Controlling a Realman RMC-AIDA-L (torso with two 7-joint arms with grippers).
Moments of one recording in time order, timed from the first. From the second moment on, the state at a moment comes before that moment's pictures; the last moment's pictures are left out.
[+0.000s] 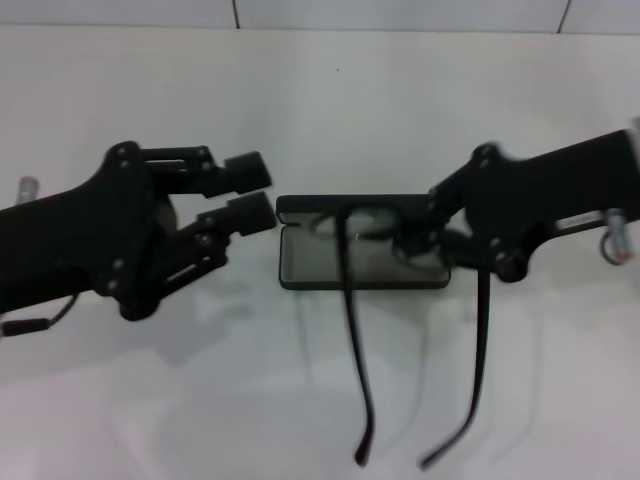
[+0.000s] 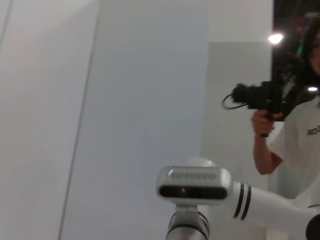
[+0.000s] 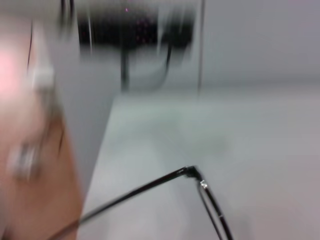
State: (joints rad) left arm -0.20 -2.09 1.05 0.94 1.29 1.95 -1.35; right arm 0.48 2.02 -1.32 -1.37 -1.79 -1.61 1.78
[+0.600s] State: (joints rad) left arm -0.35 -2.09 1.21 0.83 1.23 1.96 -1.29; right arm 0.44 2.02 -1.29 -0.96 -1.31 -1.61 1.44
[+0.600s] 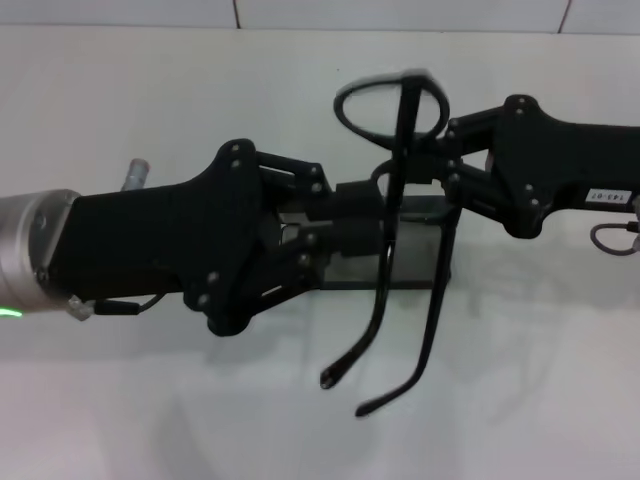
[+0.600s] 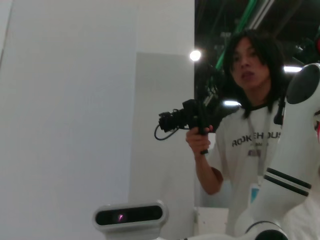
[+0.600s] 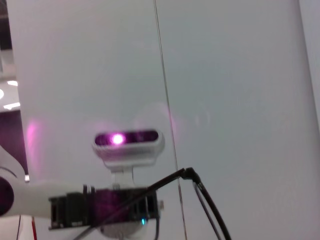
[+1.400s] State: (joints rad) left arm -0.36 -2.09 1.23 0.74 1.14 1.96 -1.22; right arm 0.49 2.02 -1.30 -0.89 -1.32 -1.58 1.42
